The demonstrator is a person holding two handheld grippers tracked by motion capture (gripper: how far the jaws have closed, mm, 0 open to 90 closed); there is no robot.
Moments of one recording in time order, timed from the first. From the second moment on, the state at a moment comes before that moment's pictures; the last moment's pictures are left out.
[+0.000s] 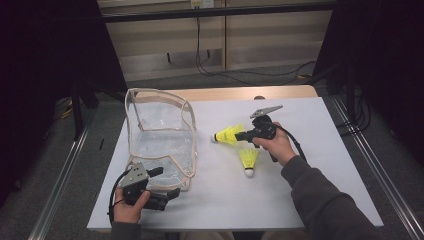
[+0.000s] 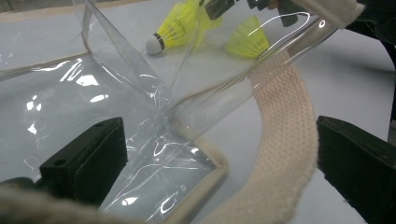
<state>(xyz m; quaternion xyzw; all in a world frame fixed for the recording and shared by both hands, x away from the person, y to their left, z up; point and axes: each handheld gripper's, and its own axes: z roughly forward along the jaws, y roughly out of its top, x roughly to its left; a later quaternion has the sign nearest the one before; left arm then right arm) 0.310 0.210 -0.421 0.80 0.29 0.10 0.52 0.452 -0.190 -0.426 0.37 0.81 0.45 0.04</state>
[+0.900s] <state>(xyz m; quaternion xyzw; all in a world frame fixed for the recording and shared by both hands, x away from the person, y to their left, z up) 0.310 0.210 -0.422 0.80 0.29 0.10 0.52 0.457 -0.187 -0.437 0.38 0.82 0.43 0.04</state>
